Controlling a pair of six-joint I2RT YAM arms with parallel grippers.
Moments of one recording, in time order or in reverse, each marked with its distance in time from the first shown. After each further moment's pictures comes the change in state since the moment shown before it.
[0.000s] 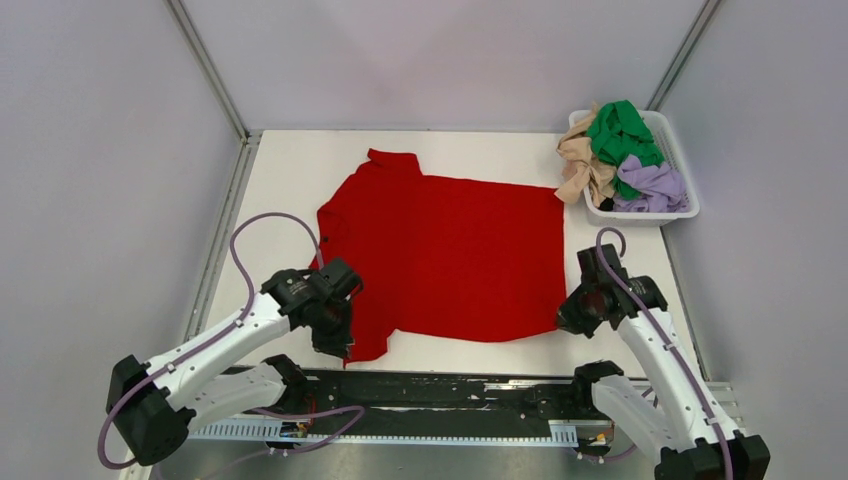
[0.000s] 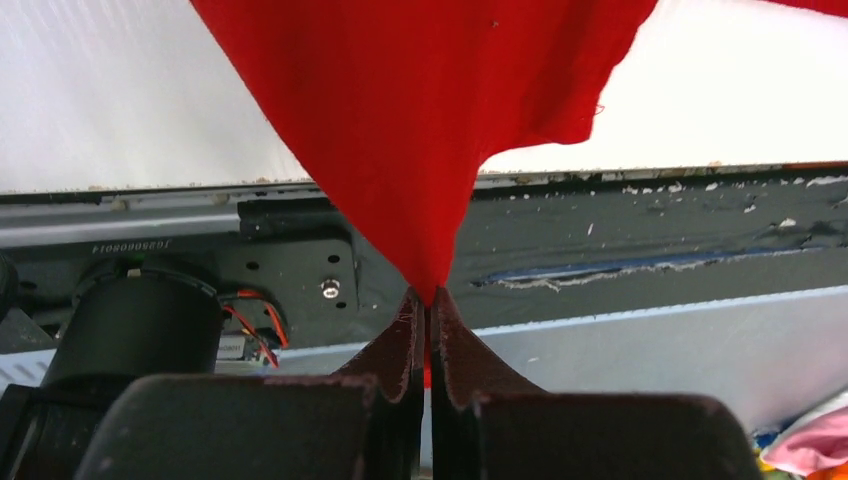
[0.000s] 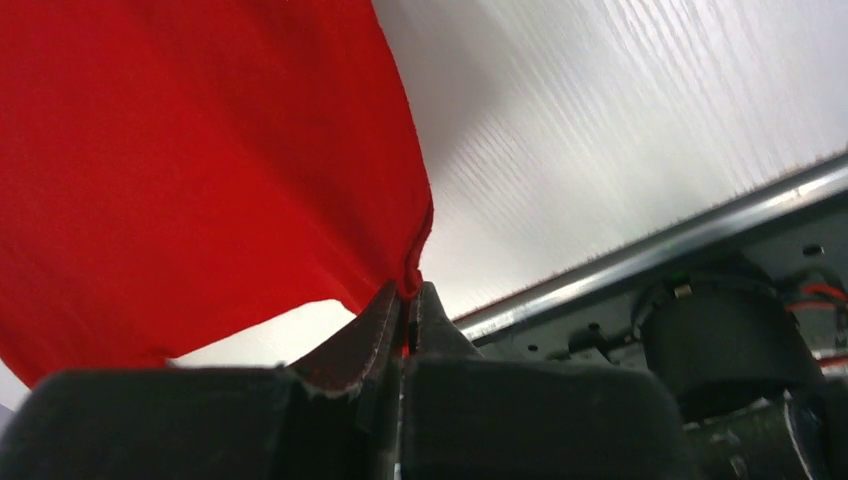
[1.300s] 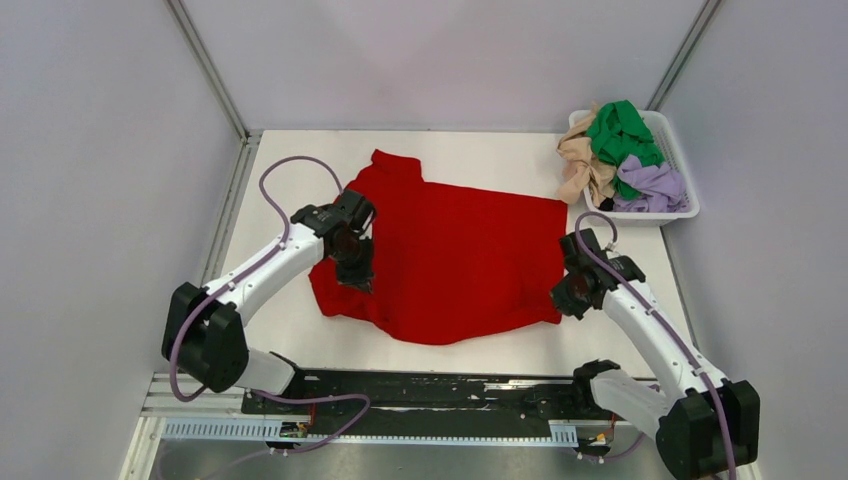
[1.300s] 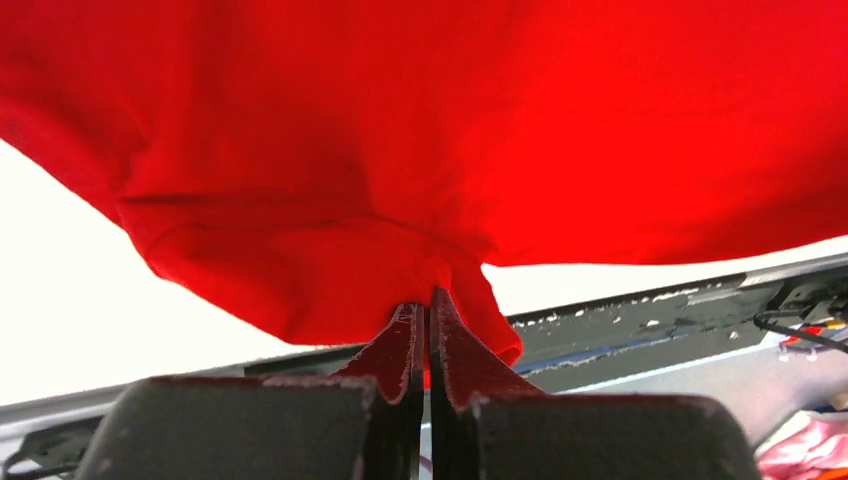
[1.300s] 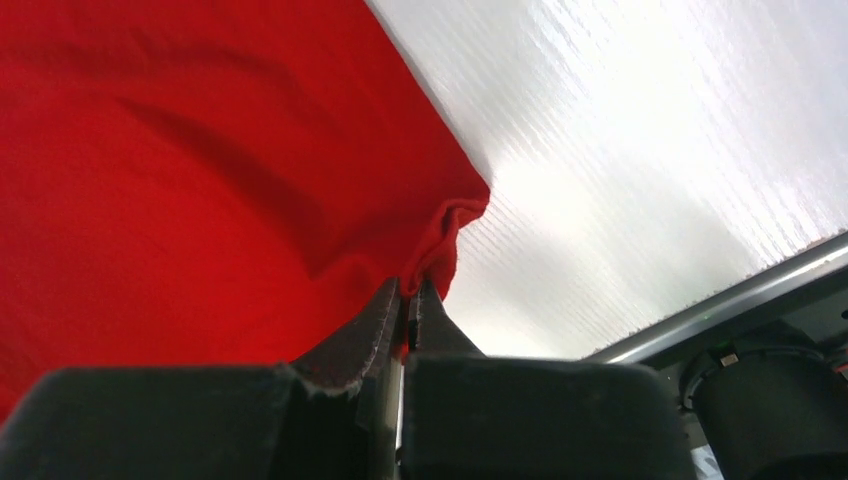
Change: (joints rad) left arm 0.219 0.424 0.328 0.161 0.066 0.278; right arm 0.095 0.175 0.021 0.095 0.167 0.137
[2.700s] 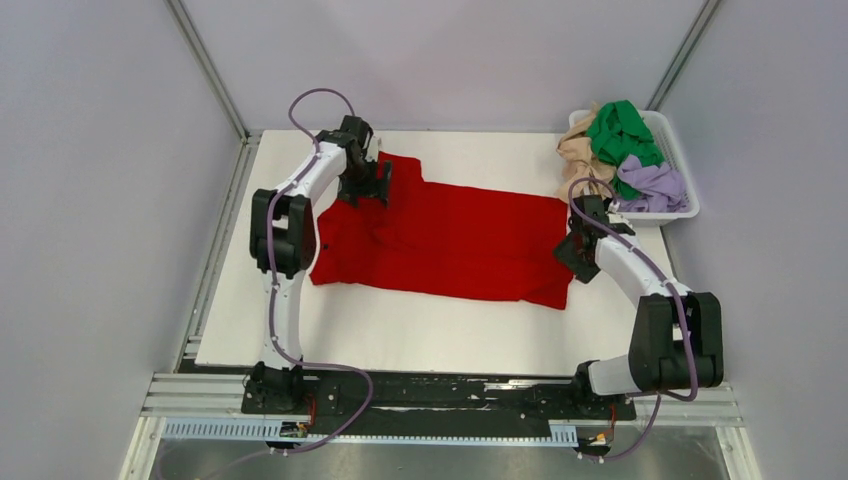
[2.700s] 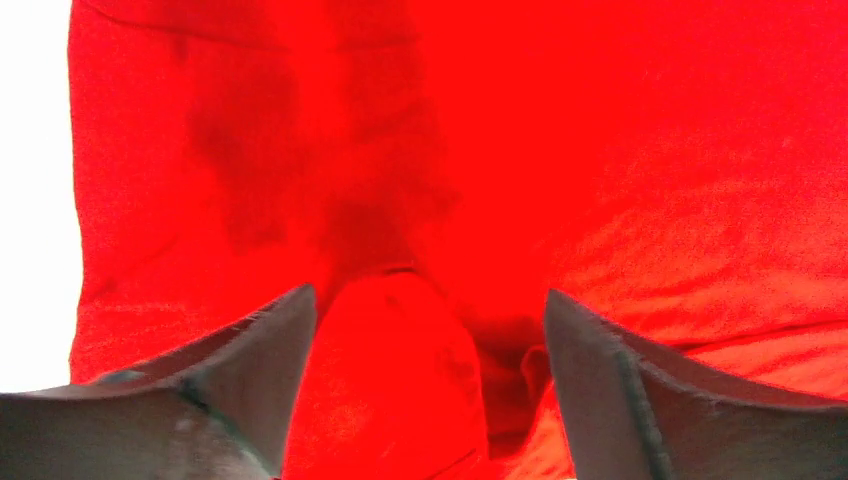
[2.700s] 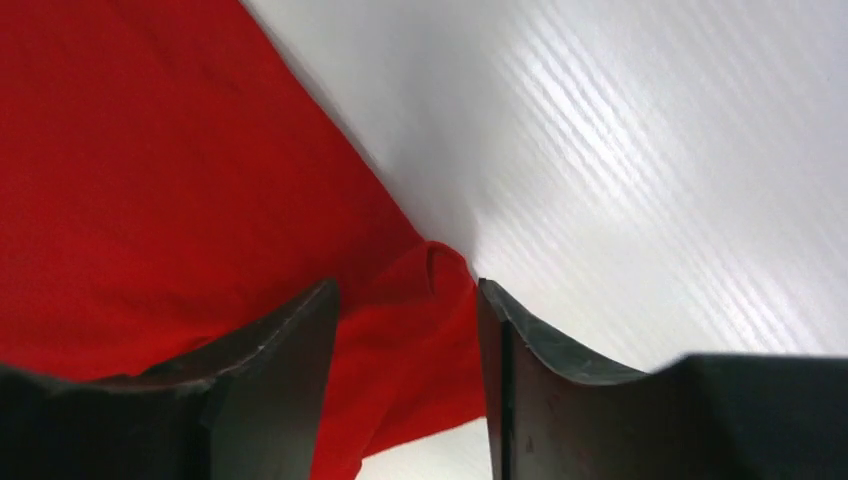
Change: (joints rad) left arm 0.295 0.828 0.867 0.043 0.026 0.394; right arm -0.220 0.391 0.115 0.371 0.053 -0.239
